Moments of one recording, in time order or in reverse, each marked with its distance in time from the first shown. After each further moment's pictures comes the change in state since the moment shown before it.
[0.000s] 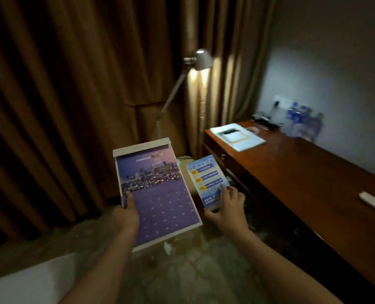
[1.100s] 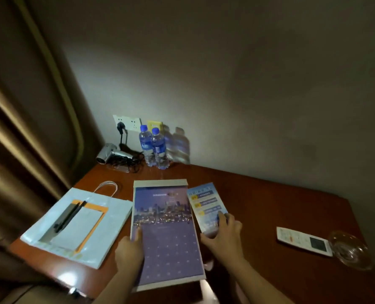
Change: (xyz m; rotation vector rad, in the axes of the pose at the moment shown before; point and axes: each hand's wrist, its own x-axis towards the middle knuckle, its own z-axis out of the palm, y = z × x) left_hand -0.021 0.211 0.748 0.562 -0.795 0.431; right_hand 0.391 0.430 -0.169 0.022 0.356 0.834
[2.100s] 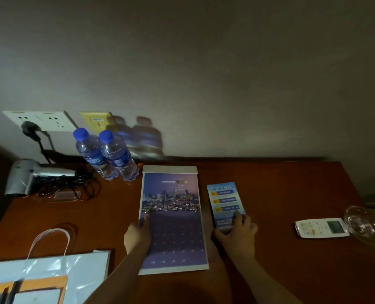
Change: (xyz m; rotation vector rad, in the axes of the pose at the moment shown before) left_hand 0.207 0.087 0.136 0.344 -0.454 0.149; right_hand 0.141 0.008 0.070 -0.133 0.062 0.617
